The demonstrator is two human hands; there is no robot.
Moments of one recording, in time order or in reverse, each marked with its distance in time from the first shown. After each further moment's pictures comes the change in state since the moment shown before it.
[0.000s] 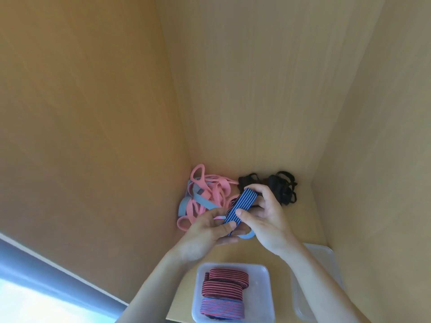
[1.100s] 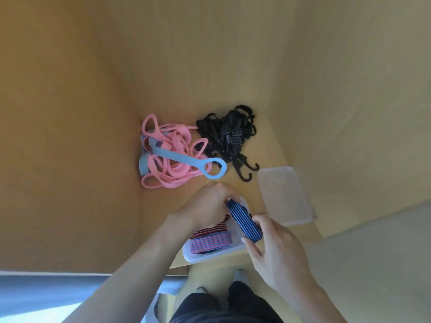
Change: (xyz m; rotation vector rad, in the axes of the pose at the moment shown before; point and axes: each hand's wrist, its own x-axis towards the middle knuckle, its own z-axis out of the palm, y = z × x) left_hand -0.007 -0.061 0.011 1.259 -0.416 0.271; right_hand -0.201 0.045 0.046 -1.144 0.283 0.155
